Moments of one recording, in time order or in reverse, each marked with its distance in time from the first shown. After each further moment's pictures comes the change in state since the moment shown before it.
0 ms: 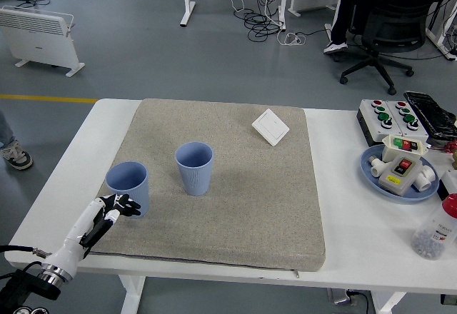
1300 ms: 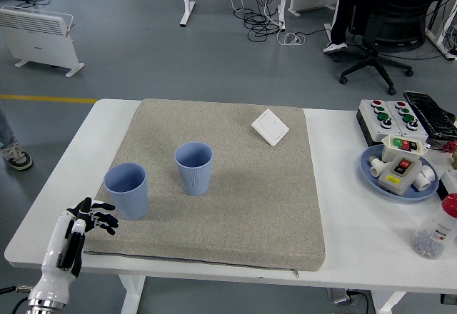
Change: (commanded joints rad) left arm 0.199 -0.078 -0.022 -0.198 -0.166 0.102 -0.122; right arm 0.006 -0.004 0.004 0.000 -0.002 0.000 0.001
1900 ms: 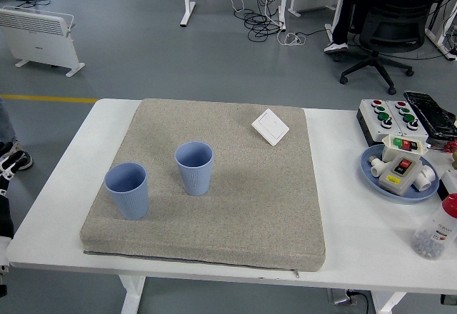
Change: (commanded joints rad) left arm 0.027 -0.003 -0.177 -0.123 -0.346 0.113 -0.151; right arm -0.005 0.000 -0.001 0.000 0.006 0.000 0.002
